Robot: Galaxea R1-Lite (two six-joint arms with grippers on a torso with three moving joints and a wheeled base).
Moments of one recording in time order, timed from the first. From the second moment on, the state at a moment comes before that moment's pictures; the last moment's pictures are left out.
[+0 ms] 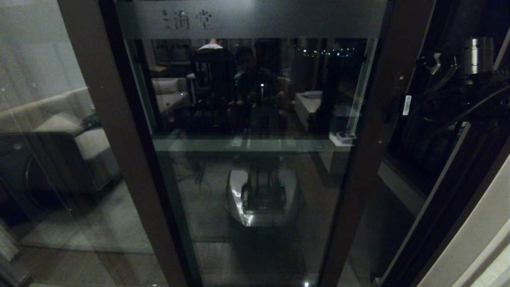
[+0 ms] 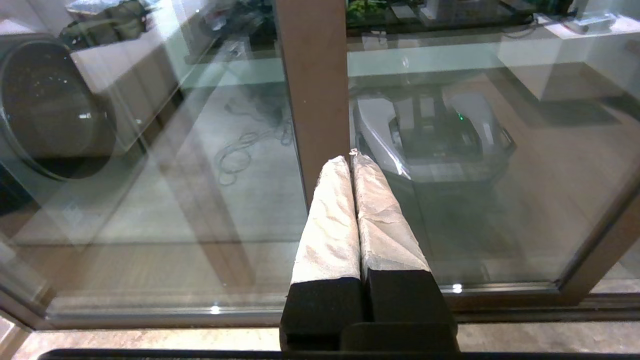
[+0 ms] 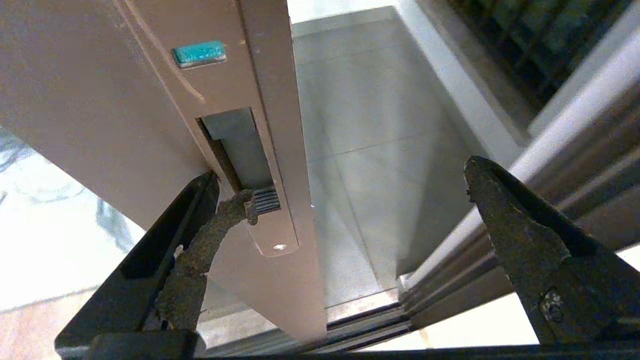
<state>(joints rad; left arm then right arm) 0.00 0.00 -0.02 0.07 -0.02 0.10 -0.02 1.85 -1.54 0.04 -0.28 0.11</state>
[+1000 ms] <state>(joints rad) 0.00 0.00 -0.02 0.07 -0.02 0.10 -0.12 1.80 -1.45 -0.03 -0.27 0.10</state>
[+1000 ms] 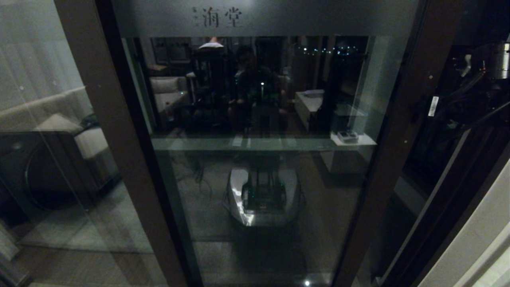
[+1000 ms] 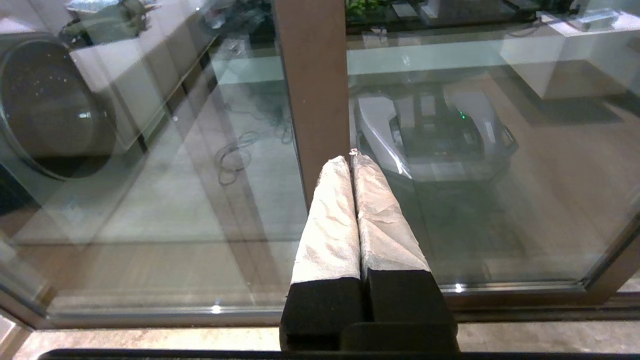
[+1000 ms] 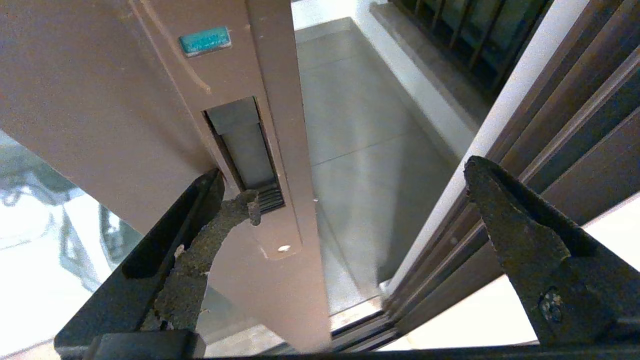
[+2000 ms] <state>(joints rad) 0.00 0.00 -0.02 0.07 -0.02 0.10 -0.20 1.74 -1.34 -0.11 -0.27 0.07</state>
